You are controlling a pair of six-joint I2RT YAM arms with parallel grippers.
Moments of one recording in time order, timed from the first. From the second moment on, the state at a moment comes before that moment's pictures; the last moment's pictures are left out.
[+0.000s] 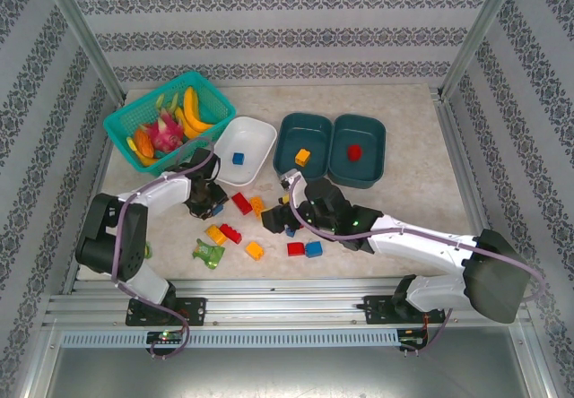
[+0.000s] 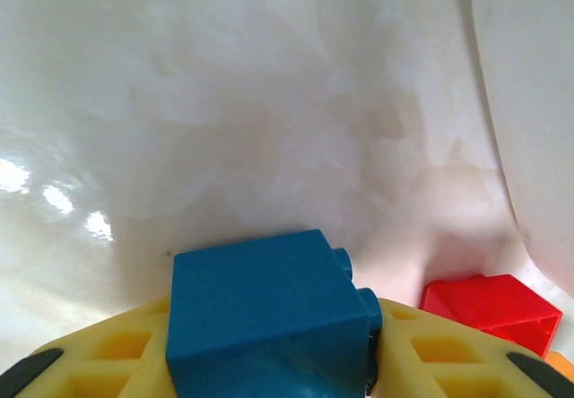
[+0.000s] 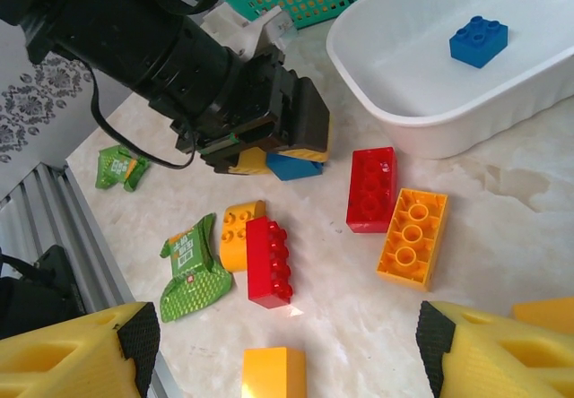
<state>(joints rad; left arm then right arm) -0.25 1.58 0.89 -0.62 0.07 -0.99 0.92 1.27 0.72 0.07 -0.15 0.44</state>
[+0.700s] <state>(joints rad) -0.26 1.84 1.49 -0.86 0.04 -0.74 0.80 1.30 0.91 0.03 -0.01 0.53</state>
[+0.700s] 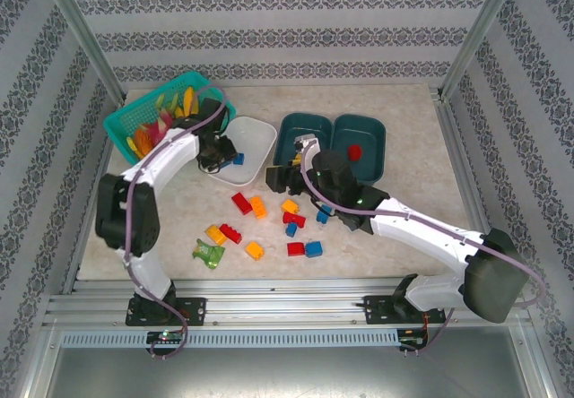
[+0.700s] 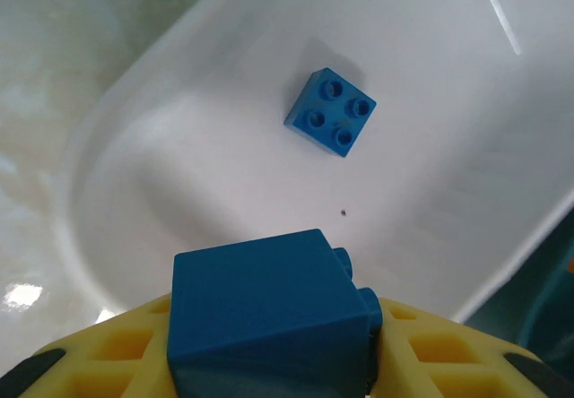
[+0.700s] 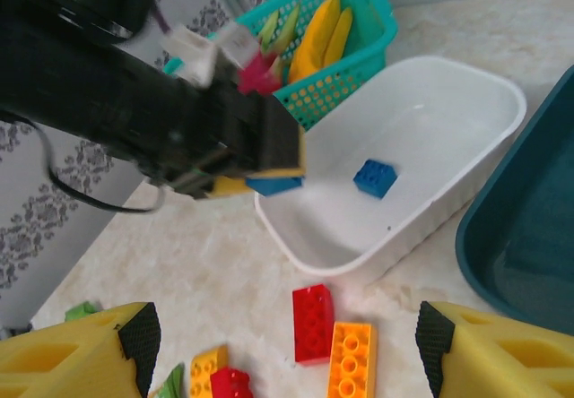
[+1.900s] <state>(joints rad) -0.29 1.37 1.38 -1.00 0.03 -0.80 0.80 1.24 0.95 -0.10 0.01 0.41</state>
